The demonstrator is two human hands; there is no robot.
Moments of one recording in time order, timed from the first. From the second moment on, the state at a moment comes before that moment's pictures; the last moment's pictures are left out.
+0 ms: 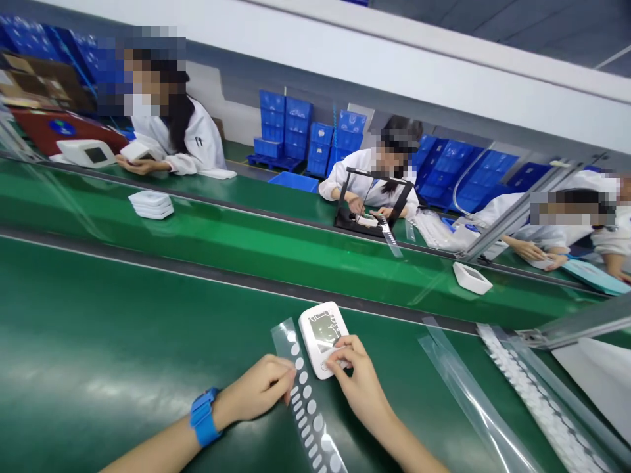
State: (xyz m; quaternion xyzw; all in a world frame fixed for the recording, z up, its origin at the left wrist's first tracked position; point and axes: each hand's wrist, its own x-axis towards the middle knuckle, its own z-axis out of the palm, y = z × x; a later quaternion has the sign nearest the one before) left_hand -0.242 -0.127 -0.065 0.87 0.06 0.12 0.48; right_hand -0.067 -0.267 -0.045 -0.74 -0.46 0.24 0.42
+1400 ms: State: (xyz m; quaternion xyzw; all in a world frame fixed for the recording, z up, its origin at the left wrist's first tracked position) left_hand -0.240 -0.126 -0.063 0.87 0.04 0.11 0.48; right_hand -0.069 -0.270 -0.044 -0.75 -0.48 0.19 0.42
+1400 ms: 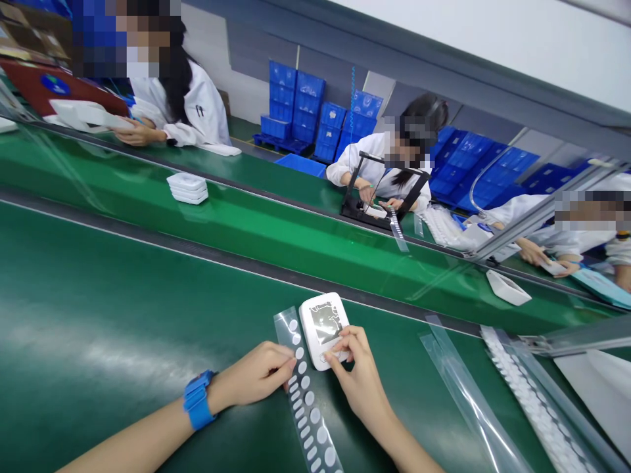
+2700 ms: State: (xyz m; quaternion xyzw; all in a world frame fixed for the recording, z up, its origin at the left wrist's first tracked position) left_hand -0.231 -0.166 -0.058 0.73 0.17 0.09 0.66; right_hand -0.092 -0.290 -0.070 -0.65 -0.52 0.18 0.53
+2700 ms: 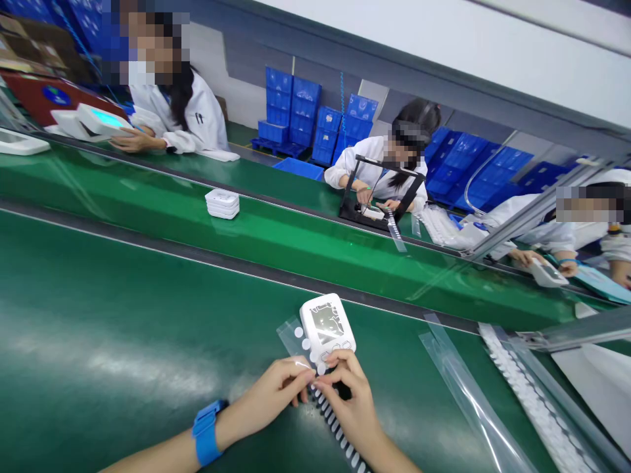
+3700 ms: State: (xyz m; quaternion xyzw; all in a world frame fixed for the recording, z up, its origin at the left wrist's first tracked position) left_hand -0.238 -0.143 -0.065 0.84 0.17 0.13 0.50; right_hand -0.052 -0.287 -0.055 -0.75 -0.44 0.09 0.49
